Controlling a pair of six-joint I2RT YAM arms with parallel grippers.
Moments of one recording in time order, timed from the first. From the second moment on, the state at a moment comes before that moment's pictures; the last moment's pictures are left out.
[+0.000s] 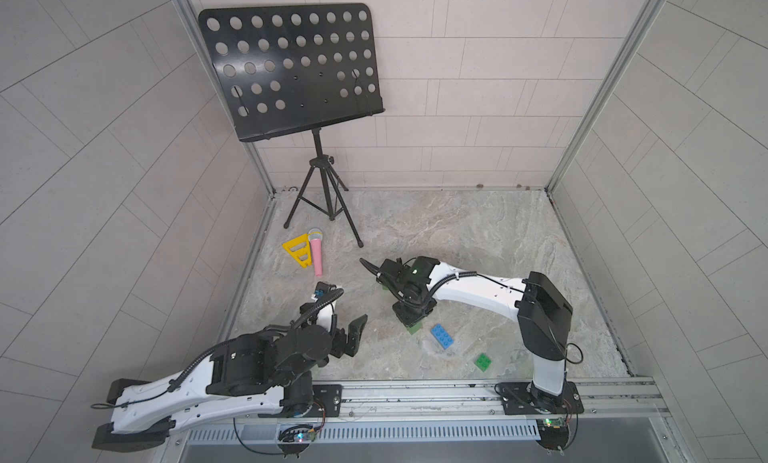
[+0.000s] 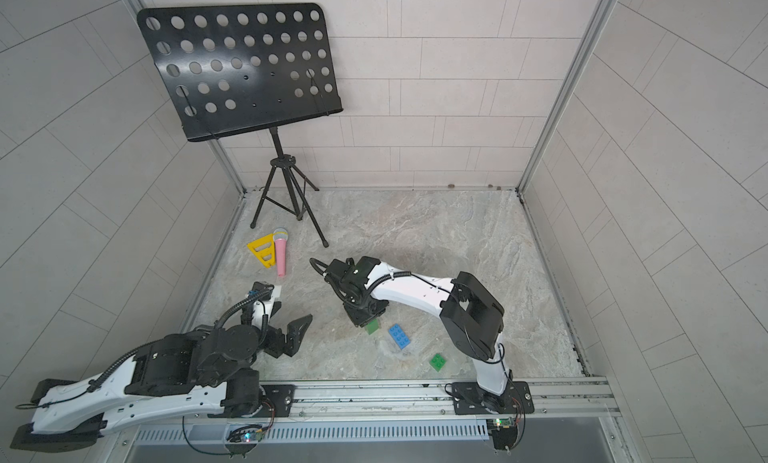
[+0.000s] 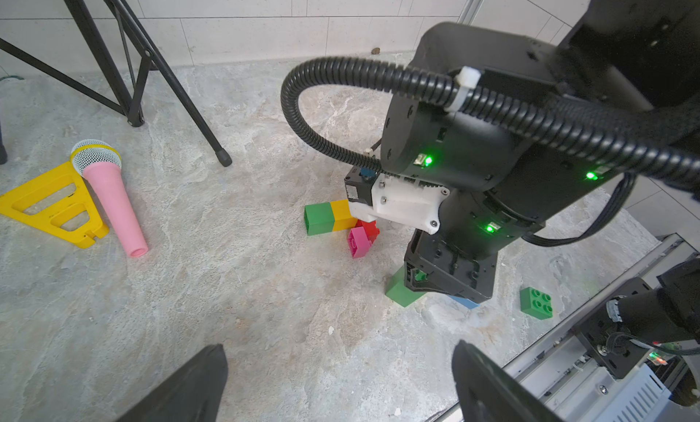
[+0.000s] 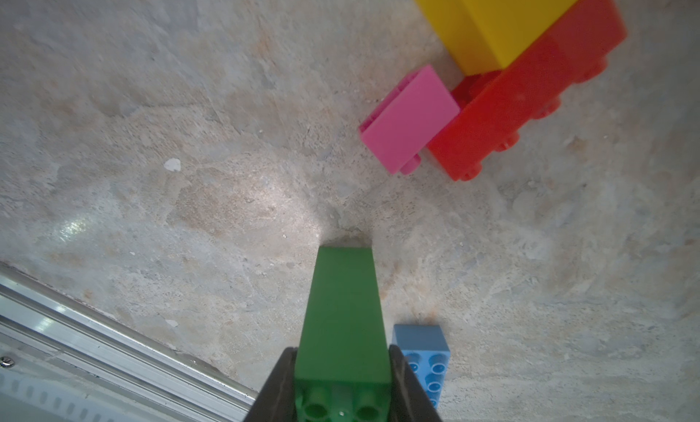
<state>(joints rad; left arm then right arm) -1.33 0.46 0.76 -0.99 -0.65 -0.66 0.99 1.95 1.50 -1.09 -0.01 0.43</state>
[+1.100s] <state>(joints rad) -1.33 0.48 0.76 -0.98 -0.64 -0.65 0.96 1.67 1.40 -1.02 0.08 0.47</state>
